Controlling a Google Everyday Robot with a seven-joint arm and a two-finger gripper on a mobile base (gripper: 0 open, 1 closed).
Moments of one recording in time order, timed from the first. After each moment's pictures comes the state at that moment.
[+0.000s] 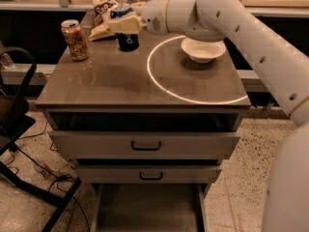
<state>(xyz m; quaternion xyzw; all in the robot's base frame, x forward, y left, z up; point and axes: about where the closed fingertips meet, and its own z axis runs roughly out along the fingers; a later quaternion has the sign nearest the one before) 0.719 0.074 0.985 -0.46 0.60 0.34 0.56</state>
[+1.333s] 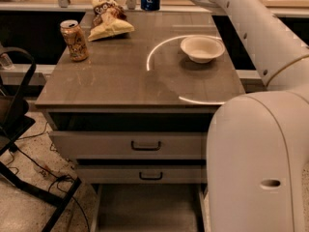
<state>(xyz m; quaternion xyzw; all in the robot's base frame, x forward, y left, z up) 0.877 -0.011 1.042 -0.24 0.70 0.25 0.62</state>
